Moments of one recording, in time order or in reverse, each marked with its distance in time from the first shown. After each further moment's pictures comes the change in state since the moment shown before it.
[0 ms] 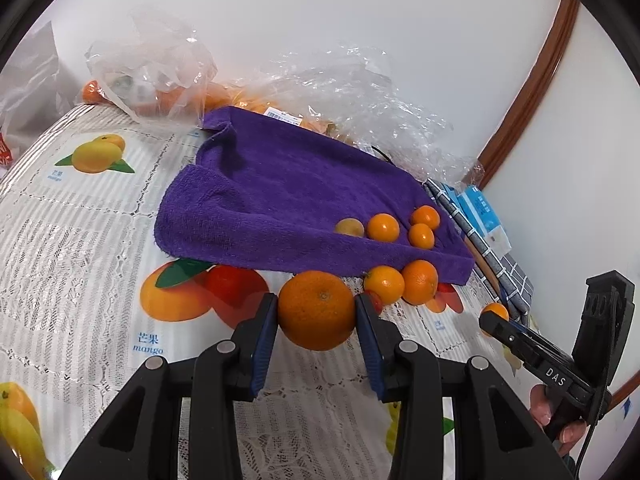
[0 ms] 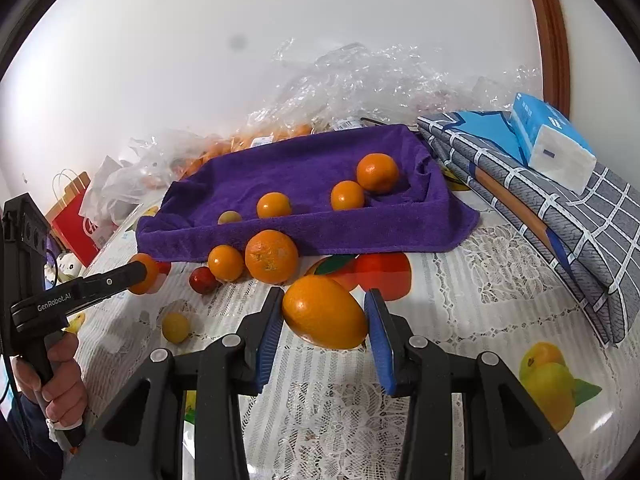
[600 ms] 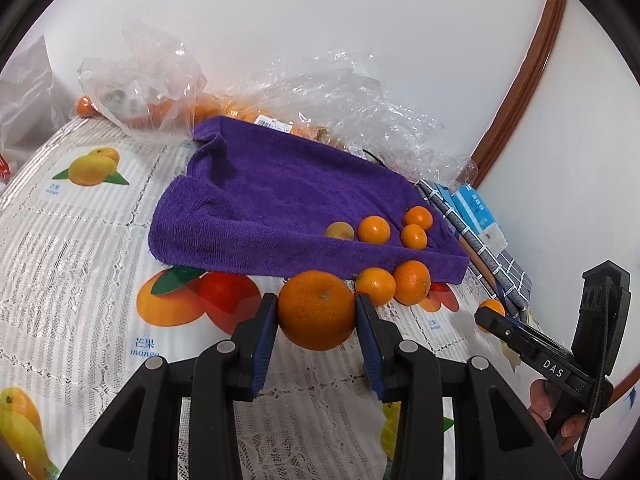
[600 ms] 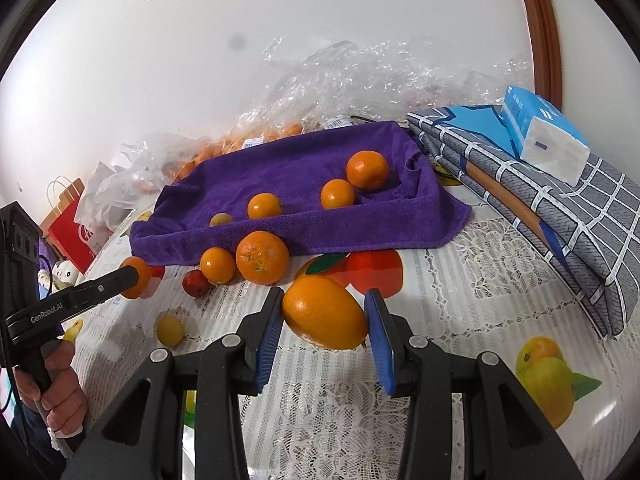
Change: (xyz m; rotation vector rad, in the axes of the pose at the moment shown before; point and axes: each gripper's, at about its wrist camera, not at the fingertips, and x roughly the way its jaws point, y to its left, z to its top) left arm -0.007 -0.006 -0.001 0.036 -0.032 0.000; right arm -0.001 -0.005 0.000 0.020 -0.010 -0.007
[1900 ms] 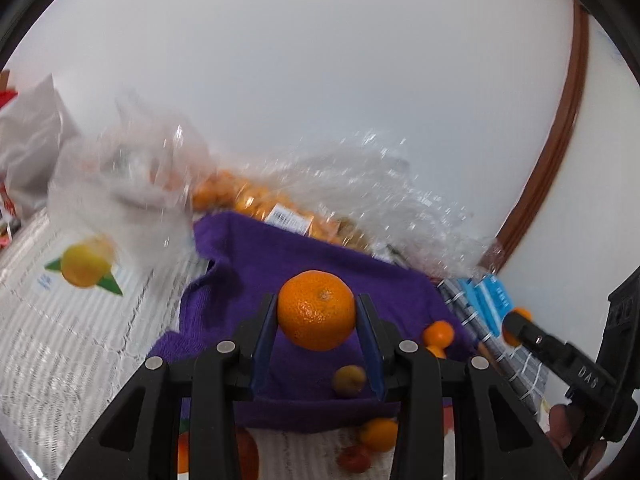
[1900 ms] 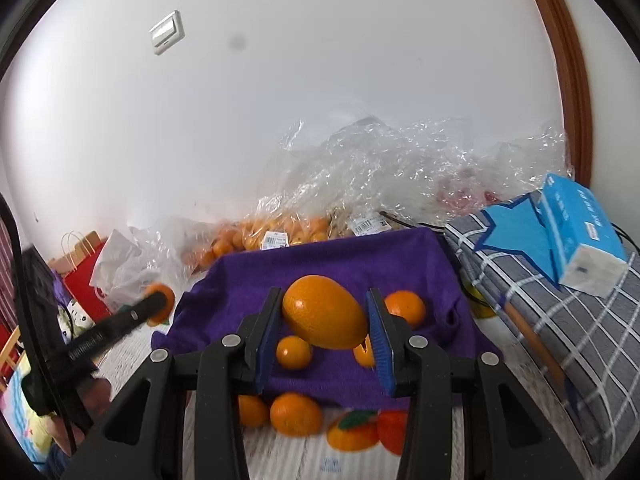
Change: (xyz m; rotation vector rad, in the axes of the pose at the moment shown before) left arm 0.029 0.002 0.070 -0.082 -0.206 0.080; right arm 0.023 0.011 0.102 0.011 -0.164 0.070
